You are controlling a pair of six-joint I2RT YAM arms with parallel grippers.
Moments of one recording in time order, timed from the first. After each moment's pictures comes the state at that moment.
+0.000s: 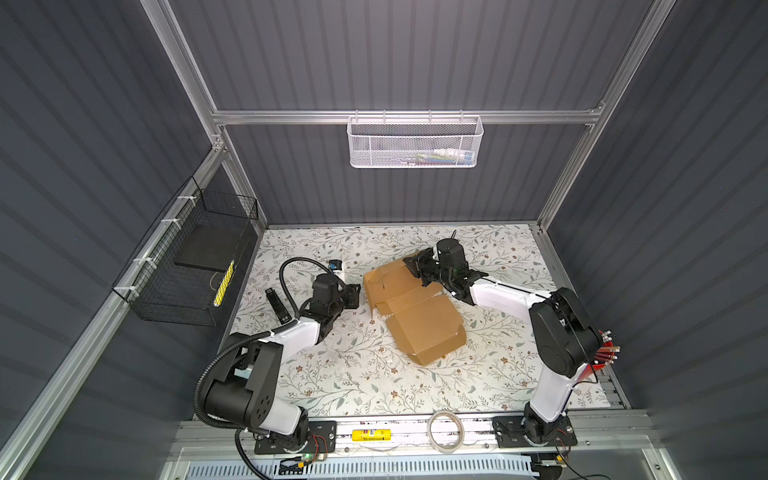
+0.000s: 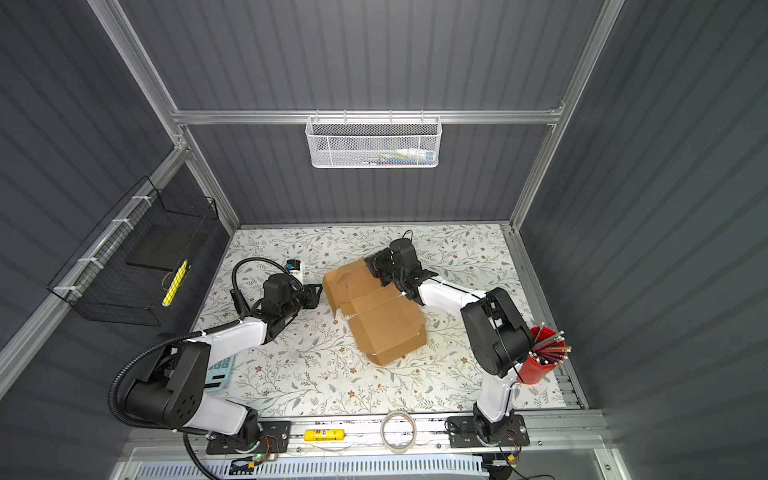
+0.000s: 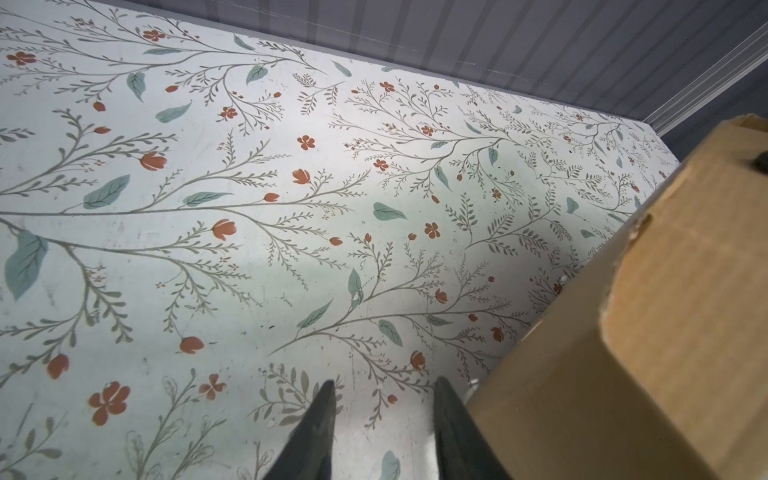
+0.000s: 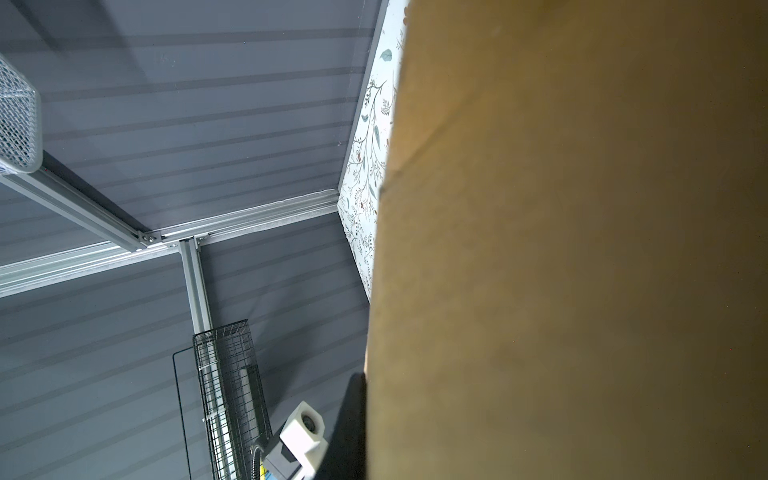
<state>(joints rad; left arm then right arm) -0.33 1.50 0.64 0.33 0.11 -0.30 0.55 1.83 1.18 0.25 -0.26 1.53</state>
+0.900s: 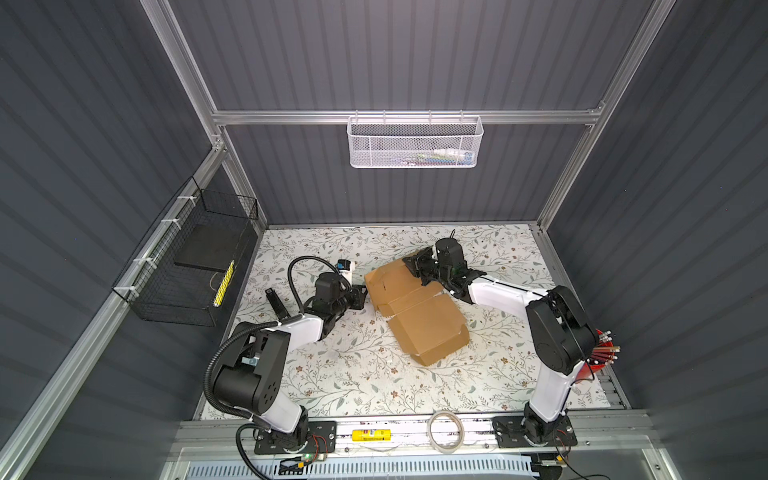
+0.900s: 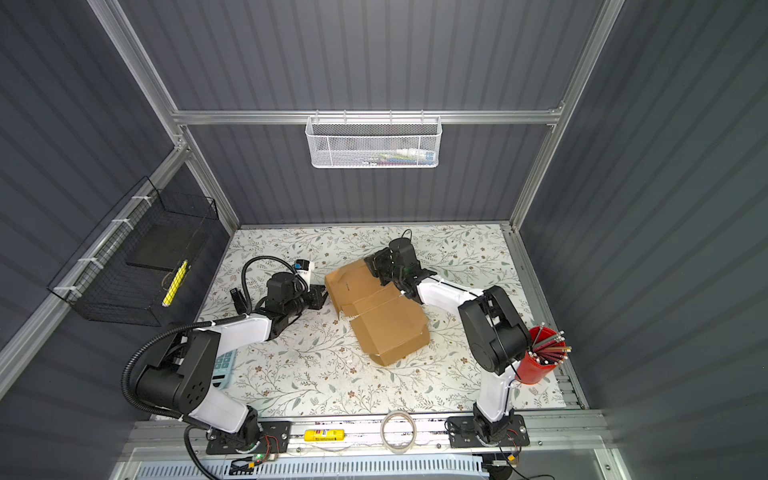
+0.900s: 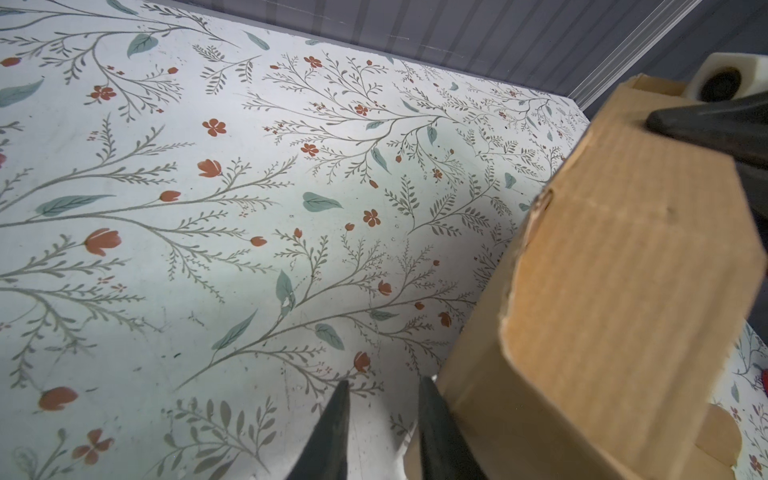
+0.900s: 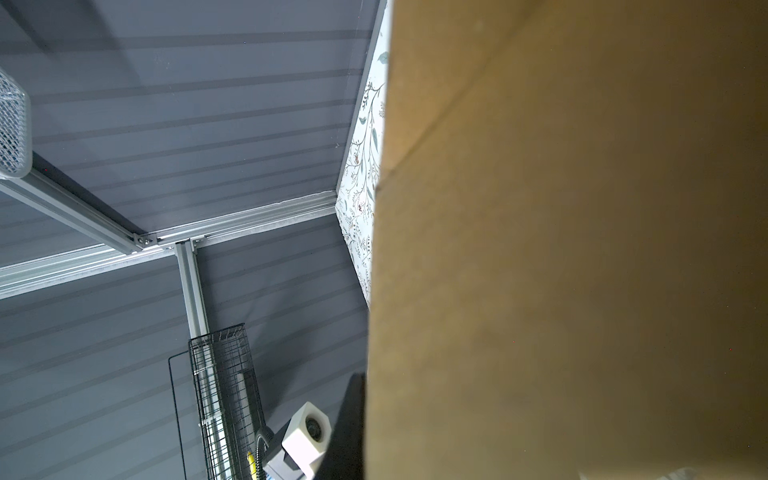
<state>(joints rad) -0.33 1.56 0.66 0.39 0.29 -0.28 0.55 1.85 1.20 0.25 -0.27 1.52</state>
